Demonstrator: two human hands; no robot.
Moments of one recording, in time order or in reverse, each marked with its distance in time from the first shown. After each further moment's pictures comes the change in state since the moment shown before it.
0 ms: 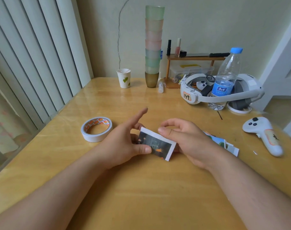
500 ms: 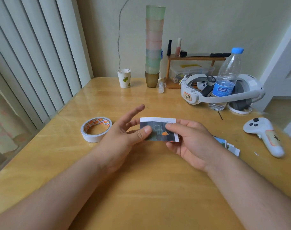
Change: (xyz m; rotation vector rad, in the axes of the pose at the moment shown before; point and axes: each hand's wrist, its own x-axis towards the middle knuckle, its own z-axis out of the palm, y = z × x) left_hand -0.006 0.015 0.011 -0.679 0.134 -0.097; right_hand -0.007 -0.011 0.007 0.457 0.119 0.119
